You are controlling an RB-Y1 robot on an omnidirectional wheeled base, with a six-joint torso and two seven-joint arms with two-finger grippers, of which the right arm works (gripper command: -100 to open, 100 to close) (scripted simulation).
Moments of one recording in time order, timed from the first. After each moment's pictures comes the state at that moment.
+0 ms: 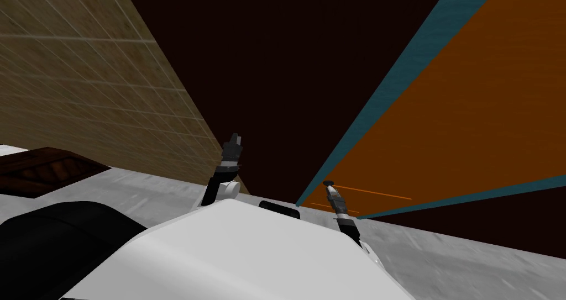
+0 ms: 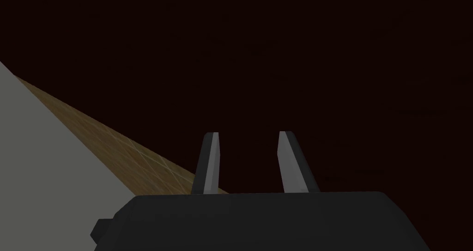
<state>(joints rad) 0.03 -0.36 -0.14 -0.54 0.23 -1.12 0.98</state>
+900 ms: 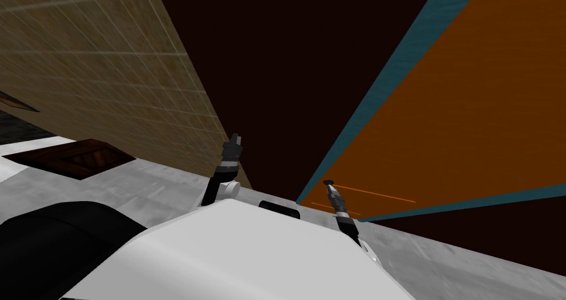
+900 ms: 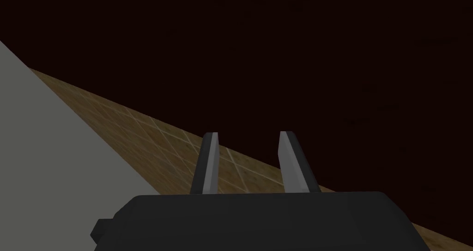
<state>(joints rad) 0.02 -0.35 -0.12 -0.56 0.17 -1.09 0.76</state>
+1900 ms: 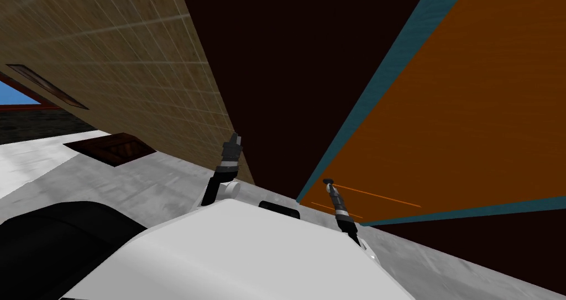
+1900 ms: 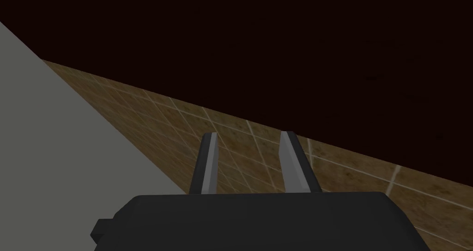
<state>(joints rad) 0.01 -0.35 -0.10 -0.57 0.08 -1.07 0.51</state>
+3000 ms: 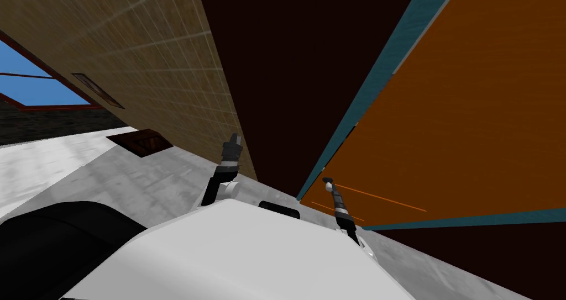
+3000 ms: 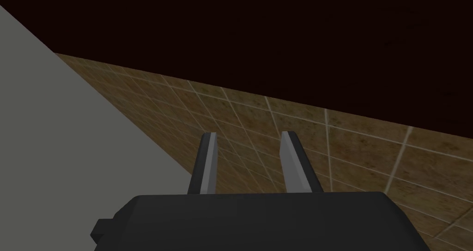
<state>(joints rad) -0.01 -0.34 -0.08 -0.57 -0.01 -1.04 0.25</state>
